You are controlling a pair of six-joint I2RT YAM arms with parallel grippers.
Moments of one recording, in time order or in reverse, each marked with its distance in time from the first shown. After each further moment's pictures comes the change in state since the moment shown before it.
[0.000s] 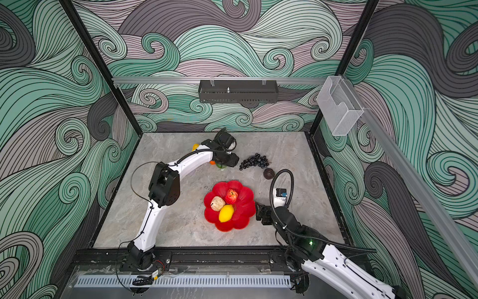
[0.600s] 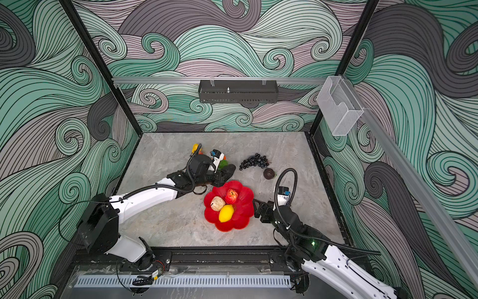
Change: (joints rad) left arm -0.128 -0.769 -1.009 0.681 0.049 -0.004; right arm -0.002 0.000 0.034 0.067 -0.082 0.129
